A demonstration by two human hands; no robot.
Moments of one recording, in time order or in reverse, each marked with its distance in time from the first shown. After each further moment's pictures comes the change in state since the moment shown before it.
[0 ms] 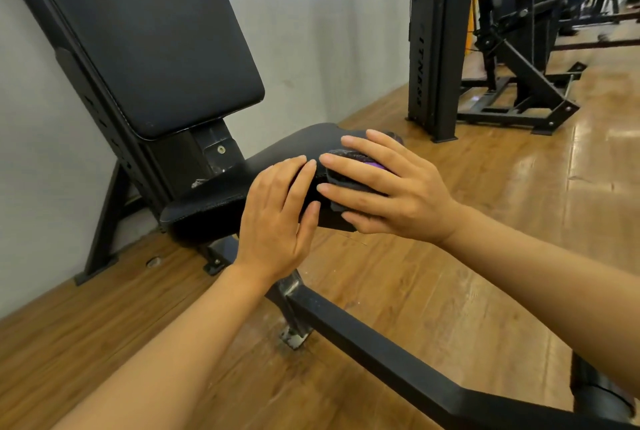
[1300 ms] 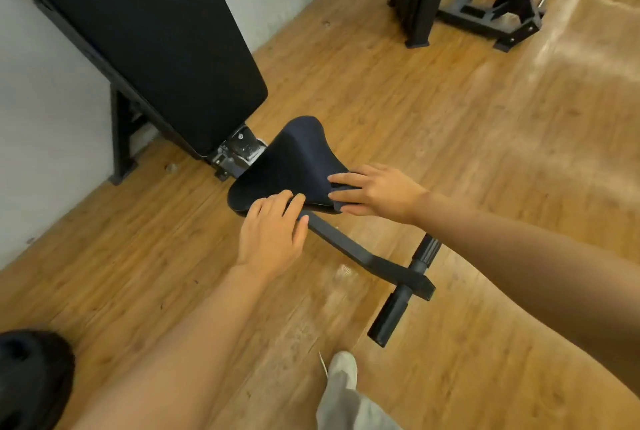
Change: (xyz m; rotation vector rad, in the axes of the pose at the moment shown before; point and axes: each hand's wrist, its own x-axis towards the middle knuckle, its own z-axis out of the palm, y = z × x) left_hand 0.221 0.049 -0.240 -0.008 -0.839 -0.385; right_hand 0.199 0.116 -0.171 0.530 -0.761 0.290
